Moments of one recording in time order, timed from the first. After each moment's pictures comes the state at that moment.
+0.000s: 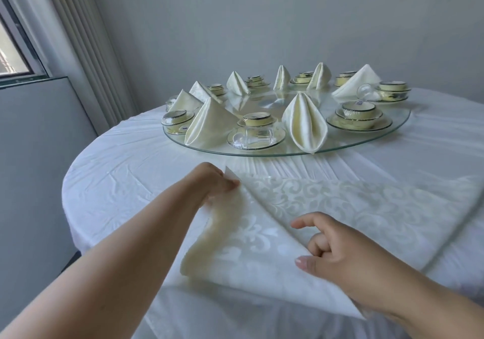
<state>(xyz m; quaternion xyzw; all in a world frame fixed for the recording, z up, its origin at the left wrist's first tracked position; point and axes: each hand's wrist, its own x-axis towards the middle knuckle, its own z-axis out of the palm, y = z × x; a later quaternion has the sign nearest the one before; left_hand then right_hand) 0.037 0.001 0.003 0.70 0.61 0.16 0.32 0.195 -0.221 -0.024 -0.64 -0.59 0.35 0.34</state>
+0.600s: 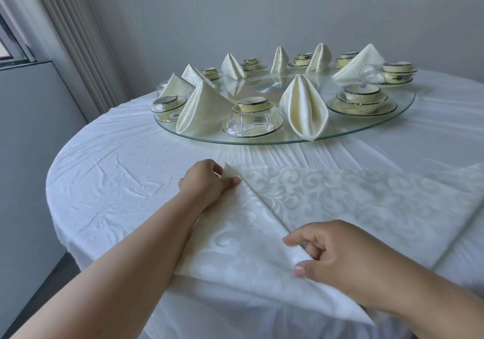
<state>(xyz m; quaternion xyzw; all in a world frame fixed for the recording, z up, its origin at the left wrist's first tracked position) 0.038 0.014 -0.040 0.74 0.60 0.22 0.20 0.196 -0.212 -0.023 -0.67 -0.62 0.32 0.25</state>
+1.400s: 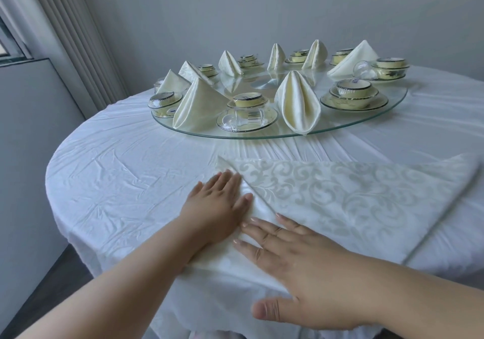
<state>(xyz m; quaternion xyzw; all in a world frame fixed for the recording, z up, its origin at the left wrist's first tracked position) 0.033 -0.062 -0.052 0.88 0.48 0.02 0.04 0.173 -0.212 -0.031 -0.52 -0.85 0.08 -0.04</state>
